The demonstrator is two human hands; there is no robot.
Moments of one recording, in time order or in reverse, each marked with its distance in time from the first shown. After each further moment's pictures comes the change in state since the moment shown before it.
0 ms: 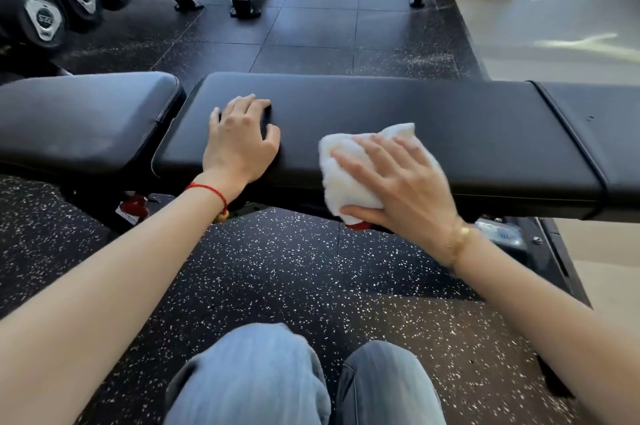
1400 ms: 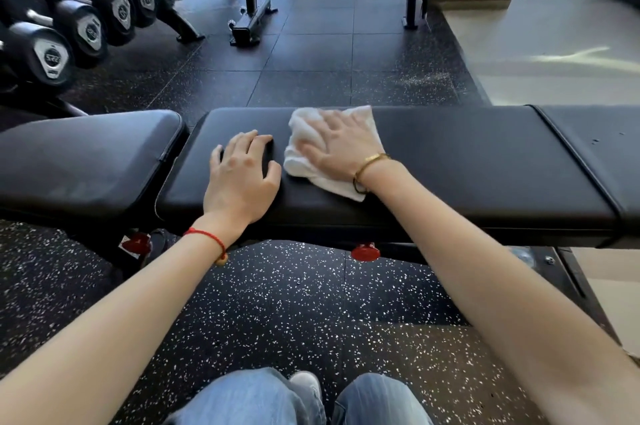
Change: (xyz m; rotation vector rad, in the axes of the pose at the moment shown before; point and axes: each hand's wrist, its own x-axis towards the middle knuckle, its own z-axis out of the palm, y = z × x) left_hand 0.001 -0.004 -0.003 0.062 -0.020 0.034; right_hand 0.144 0.009 0.043 0.284 -0.382 0.276
